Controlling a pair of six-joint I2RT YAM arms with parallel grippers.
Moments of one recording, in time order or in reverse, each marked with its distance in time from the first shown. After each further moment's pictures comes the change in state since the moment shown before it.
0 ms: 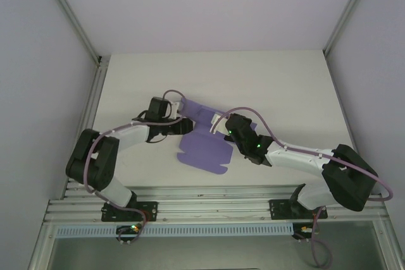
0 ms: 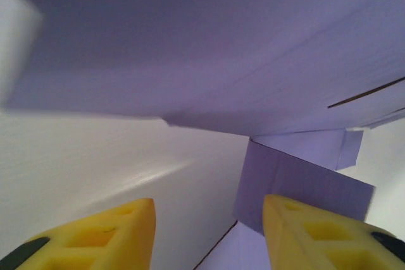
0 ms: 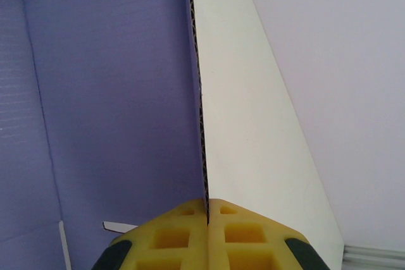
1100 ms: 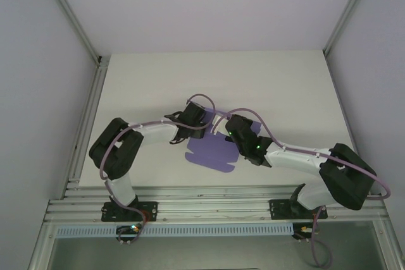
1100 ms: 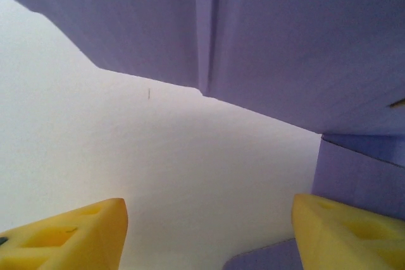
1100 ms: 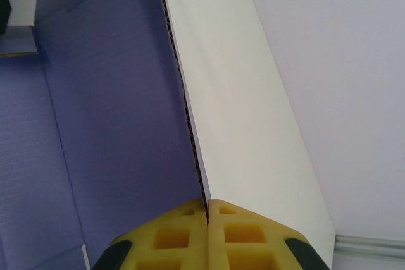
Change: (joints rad) left arm -0.302 0.173 0.193 -0.194 -0.707 0.008; right arm 0.002 0.024 -0.025 0.040 0.039 -0.016
